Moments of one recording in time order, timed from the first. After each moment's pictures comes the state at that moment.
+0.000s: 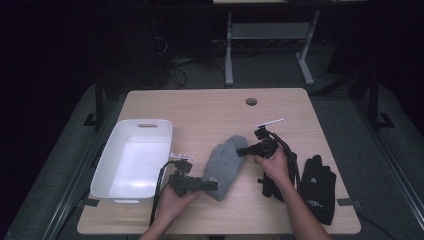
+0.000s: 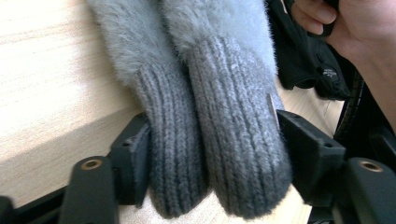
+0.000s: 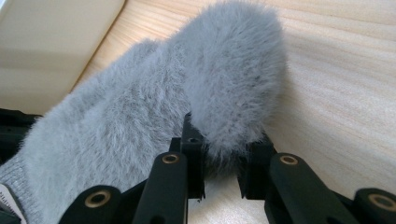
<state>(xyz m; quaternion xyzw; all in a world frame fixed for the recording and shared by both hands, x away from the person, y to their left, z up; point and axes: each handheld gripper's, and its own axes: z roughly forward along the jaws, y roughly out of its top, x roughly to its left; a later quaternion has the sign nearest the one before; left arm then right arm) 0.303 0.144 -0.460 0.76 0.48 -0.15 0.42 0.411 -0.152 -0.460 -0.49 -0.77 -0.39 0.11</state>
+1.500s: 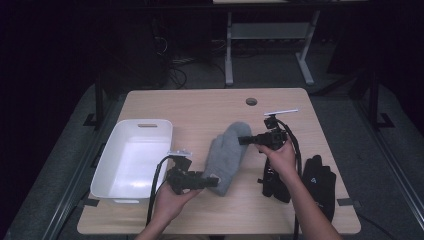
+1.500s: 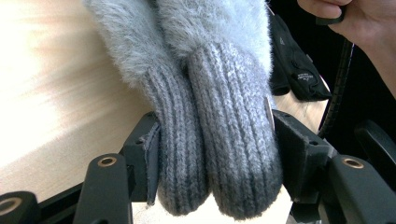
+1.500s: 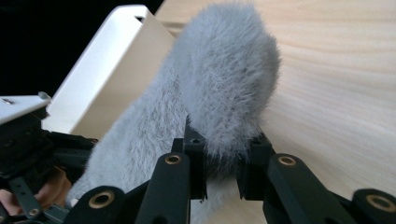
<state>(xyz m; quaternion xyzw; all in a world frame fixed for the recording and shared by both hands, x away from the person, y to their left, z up) 0.295 0.142 -0.423 0.78 0.42 -0.10 0.45 0.398 -0.166 -0.401 -0.48 -0.73 -0.47 0.12</state>
